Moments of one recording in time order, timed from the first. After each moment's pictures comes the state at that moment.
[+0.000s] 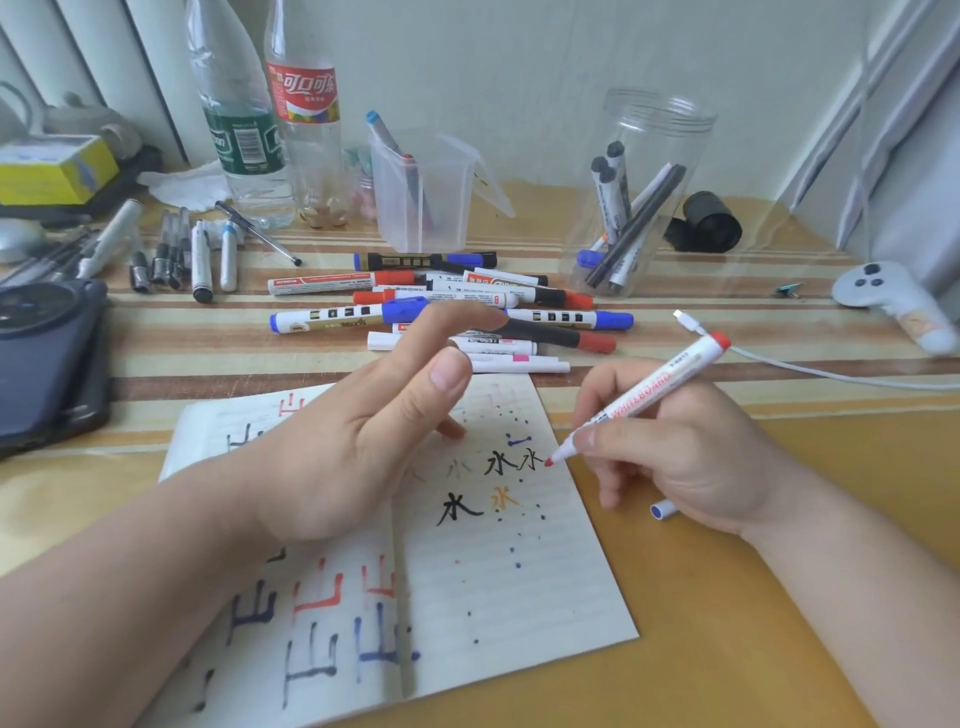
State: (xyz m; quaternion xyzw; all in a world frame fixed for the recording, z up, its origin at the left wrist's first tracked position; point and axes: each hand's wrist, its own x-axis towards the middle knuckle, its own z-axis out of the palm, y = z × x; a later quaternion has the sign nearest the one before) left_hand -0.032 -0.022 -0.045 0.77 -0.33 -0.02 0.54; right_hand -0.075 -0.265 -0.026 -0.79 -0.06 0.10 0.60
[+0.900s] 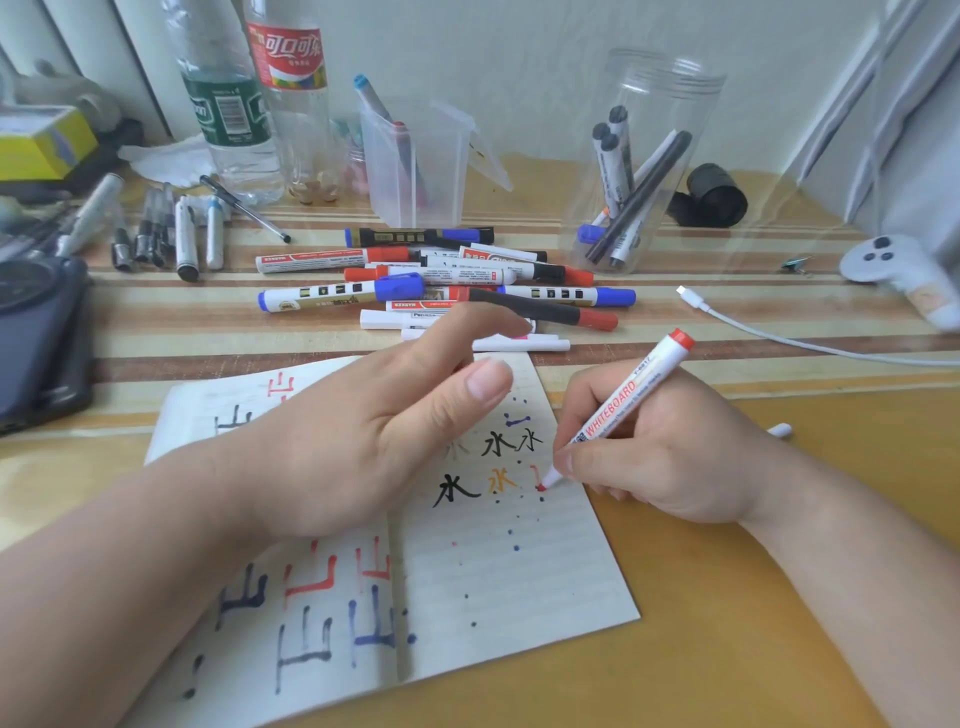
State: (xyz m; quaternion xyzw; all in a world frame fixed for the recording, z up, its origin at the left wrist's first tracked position) left_hand -0.043 -0.020 -0.028 0.82 -0.38 -0.08 0.42; right_hand -0.079 -0.257 -0.022 -0.87 -0.10 0.11 0.47
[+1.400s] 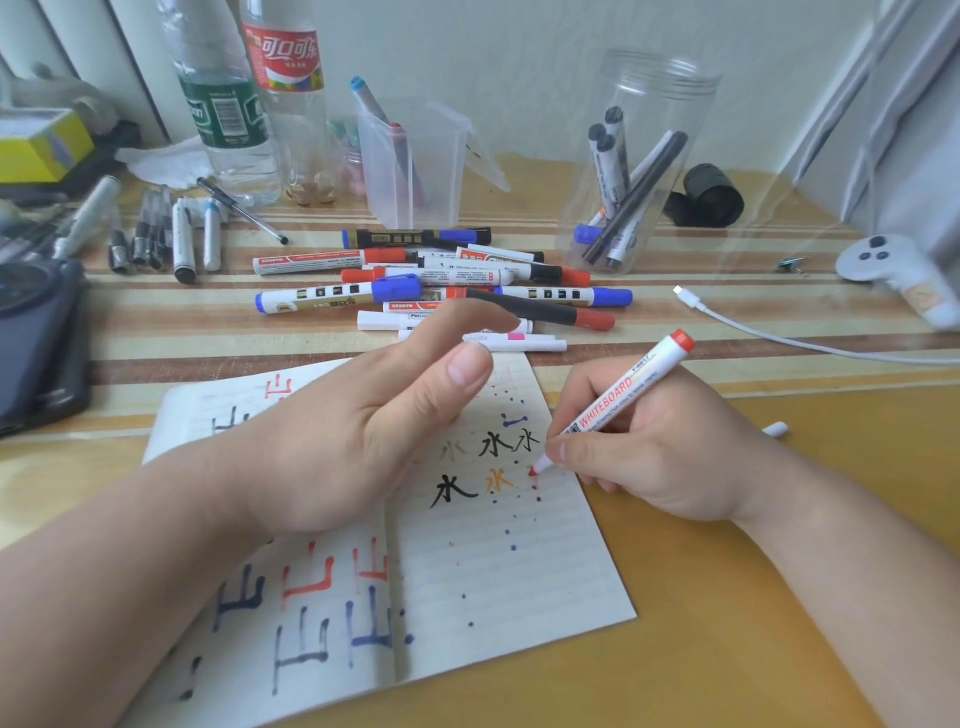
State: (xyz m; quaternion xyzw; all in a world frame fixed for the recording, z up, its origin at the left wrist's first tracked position) left_hand -0.045 -0.017 -0.039 0.82 -0.32 -0.08 0.47; right_hand -0.077 -0.259 -0.027 -0.85 -0.11 0.09 0.50
